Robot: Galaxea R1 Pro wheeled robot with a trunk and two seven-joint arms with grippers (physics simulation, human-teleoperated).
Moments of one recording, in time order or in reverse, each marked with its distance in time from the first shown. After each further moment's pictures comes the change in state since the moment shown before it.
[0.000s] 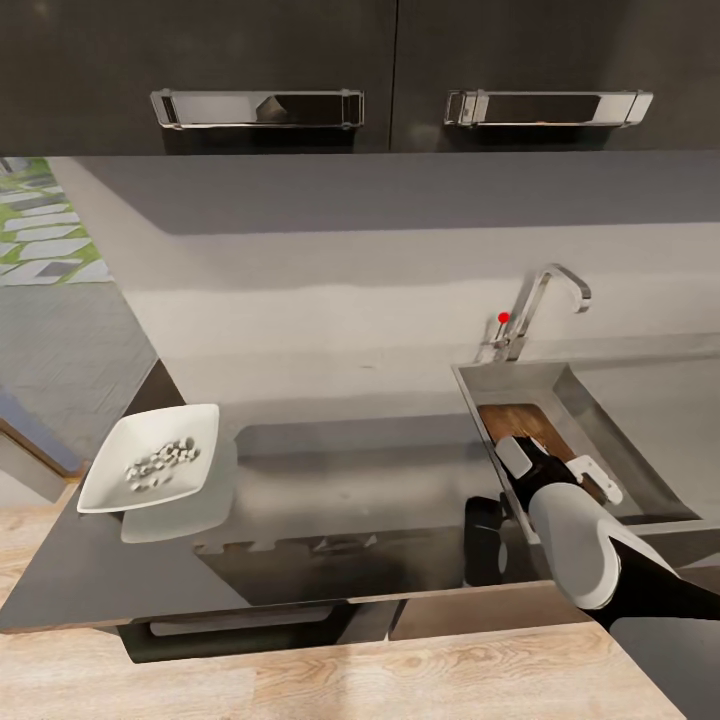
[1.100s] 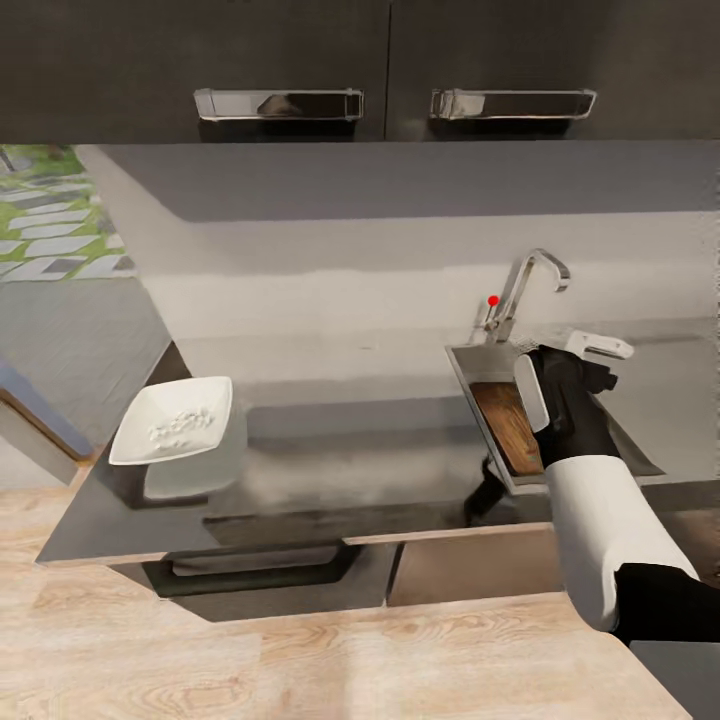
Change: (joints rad) left arm 0.000 0.000 0.002 -0.007 0.000 -0.013 -0.003; right arm 0.000 -0.027 0.442 -0.682 0.002 0.803 0.214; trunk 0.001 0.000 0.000
